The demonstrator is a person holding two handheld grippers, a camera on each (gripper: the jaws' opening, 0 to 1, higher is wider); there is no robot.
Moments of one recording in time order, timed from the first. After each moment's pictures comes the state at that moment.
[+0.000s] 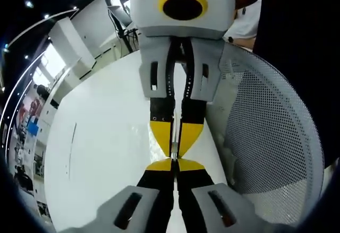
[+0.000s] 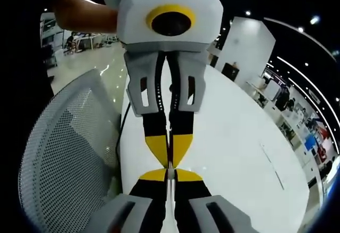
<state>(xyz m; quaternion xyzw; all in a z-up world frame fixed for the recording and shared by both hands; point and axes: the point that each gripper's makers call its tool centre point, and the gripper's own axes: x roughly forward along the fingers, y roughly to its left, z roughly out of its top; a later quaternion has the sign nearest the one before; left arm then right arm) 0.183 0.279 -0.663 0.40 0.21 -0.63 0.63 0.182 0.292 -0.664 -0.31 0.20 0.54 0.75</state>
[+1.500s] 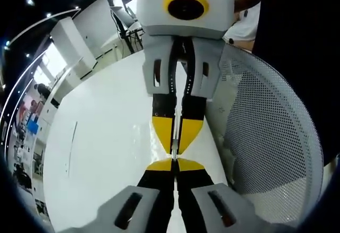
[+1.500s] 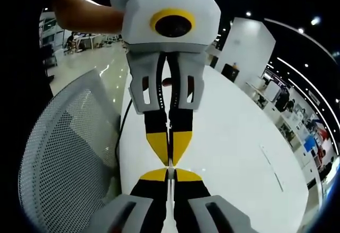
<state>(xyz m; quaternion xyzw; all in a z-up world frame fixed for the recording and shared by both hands) 0.185 0.286 -0.658 0.39 0.21 -0.63 0.64 0.183 0.294 -0.660 -0.32 0.20 0.54 0.75</state>
